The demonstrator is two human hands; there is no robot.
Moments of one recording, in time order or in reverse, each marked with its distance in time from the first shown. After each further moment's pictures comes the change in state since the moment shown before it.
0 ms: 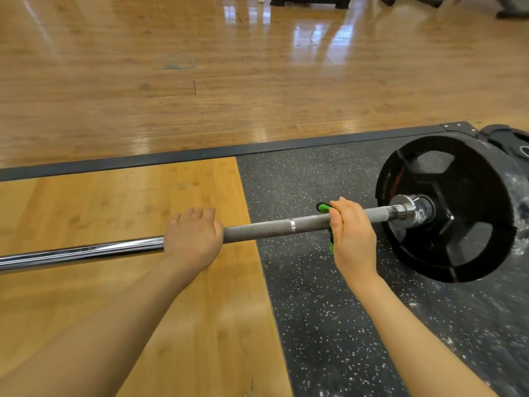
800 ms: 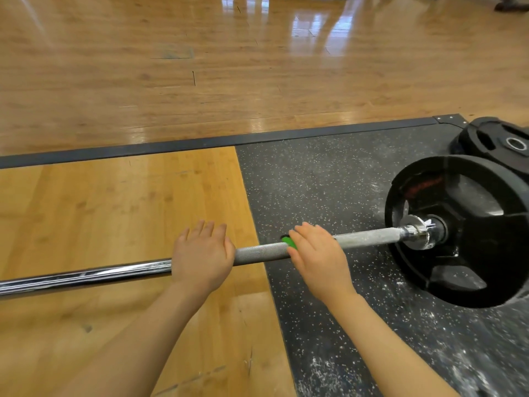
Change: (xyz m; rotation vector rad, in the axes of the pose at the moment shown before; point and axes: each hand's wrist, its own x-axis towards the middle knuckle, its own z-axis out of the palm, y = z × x) left_hand -0.072 0.017 0.009 0.028 -0.025 0.020; right_hand -0.071 -0.018 0.006 -0.313 -0.100 -0.469
